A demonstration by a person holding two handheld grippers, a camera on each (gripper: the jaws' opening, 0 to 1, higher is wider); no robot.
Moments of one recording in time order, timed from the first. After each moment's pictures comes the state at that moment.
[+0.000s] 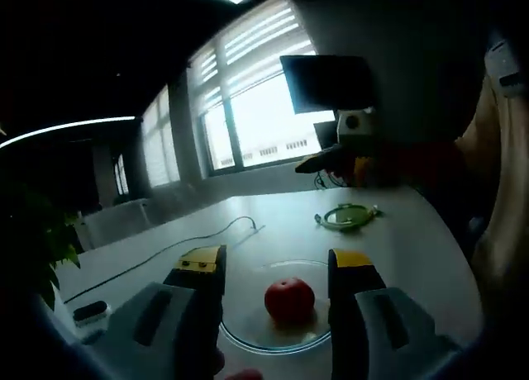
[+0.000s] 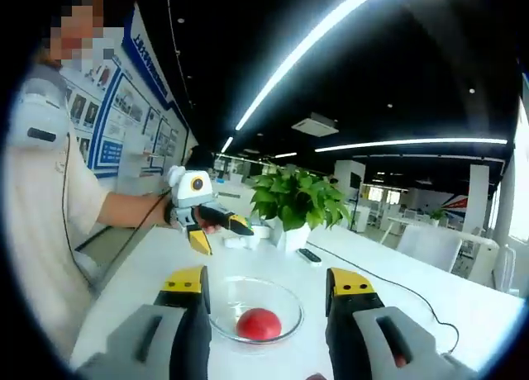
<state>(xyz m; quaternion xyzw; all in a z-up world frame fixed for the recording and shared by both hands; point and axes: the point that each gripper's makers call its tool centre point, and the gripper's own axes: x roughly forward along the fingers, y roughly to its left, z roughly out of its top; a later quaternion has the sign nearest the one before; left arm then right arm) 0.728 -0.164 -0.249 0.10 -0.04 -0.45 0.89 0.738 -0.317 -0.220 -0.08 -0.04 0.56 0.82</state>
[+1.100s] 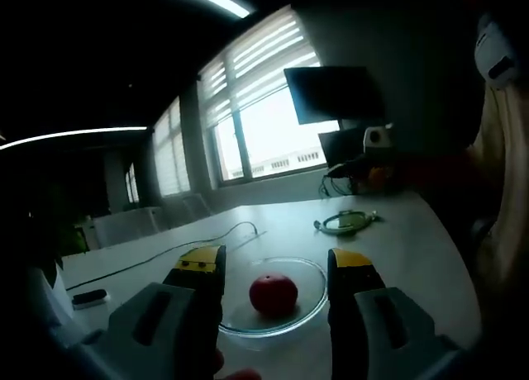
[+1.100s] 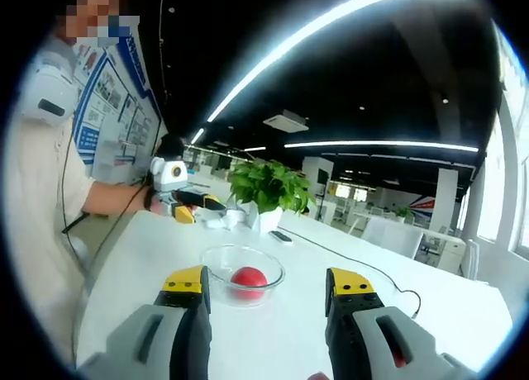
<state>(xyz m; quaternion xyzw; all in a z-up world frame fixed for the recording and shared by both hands) 0.691 -0.166 -0.265 0.09 -0.07 -0.42 0.90 0.694 -0.391 -0.254 -0.12 -0.04 0.49 0.86</state>
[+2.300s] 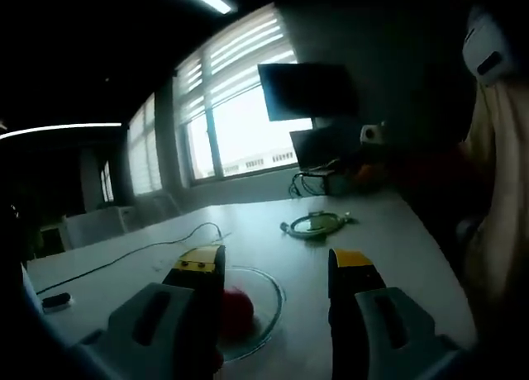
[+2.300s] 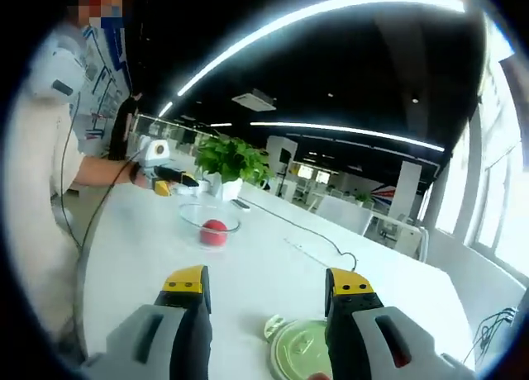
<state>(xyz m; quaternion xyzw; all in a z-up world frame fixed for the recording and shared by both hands) 0.678 -0.227 -0.283 0.10 -0.05 -0.49 0.86 0.661 -0.523 -0.268 -0.17 0.00 0.38 0.91</state>
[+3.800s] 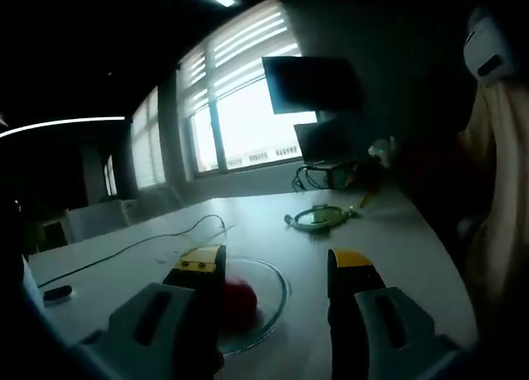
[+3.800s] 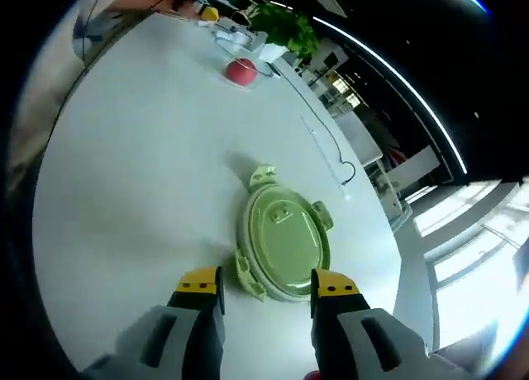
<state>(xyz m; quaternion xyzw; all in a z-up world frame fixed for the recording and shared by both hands) 0.680 -0.222 -0.288 0.09 -0.04 -0.48 0.87 0.671 -0.594 -0.377 -0.51 0.17 0.31 0.78</state>
